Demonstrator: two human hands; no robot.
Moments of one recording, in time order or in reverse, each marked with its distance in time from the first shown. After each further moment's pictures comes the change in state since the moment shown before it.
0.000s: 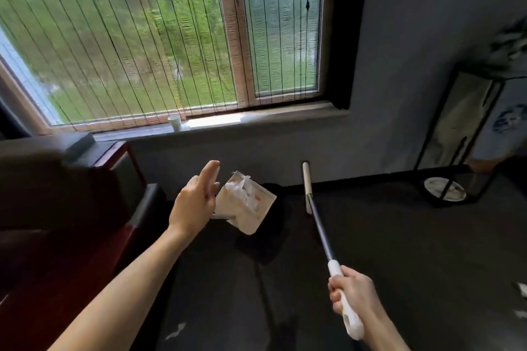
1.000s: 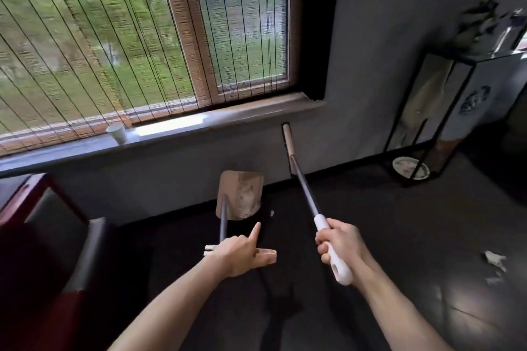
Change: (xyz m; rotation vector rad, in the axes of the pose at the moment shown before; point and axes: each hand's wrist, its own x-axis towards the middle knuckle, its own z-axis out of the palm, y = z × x) left_hand 0.103 -0.076 0.170 0.412 -1.088 0.188; right_hand 0.136 -0.131 0.108 0.052 0.091 -0.107
